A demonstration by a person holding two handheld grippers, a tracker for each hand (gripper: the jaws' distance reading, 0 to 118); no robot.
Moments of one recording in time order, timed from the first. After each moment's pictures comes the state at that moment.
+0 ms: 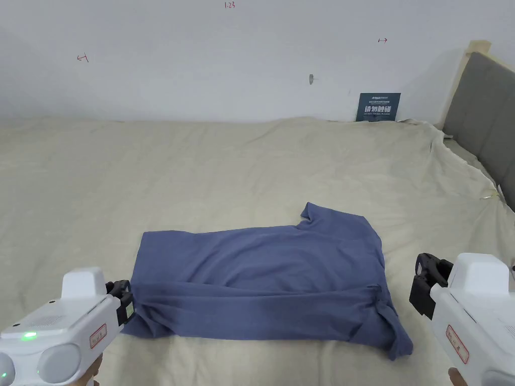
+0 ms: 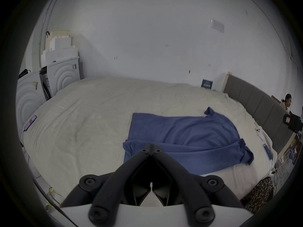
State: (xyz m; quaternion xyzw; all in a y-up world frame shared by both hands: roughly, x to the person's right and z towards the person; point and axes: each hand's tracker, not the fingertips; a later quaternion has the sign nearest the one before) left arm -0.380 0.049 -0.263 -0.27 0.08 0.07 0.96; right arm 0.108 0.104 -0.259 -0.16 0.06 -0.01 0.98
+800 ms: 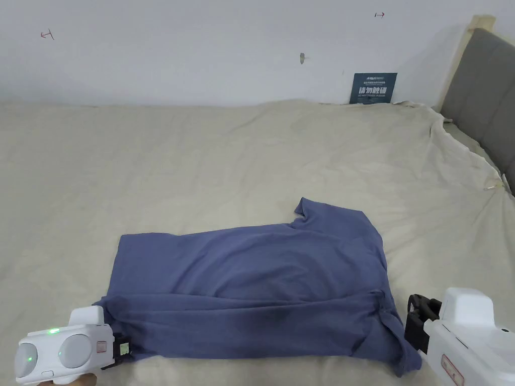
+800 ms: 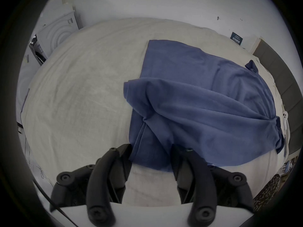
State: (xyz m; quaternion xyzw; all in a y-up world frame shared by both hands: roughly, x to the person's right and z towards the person) left arm -0.398 -0.065 -0.360 -0.50 0.12 0.08 0.85; right arm 0.109 0.030 -0.319 -0.29 0.05 -0.02 0.96
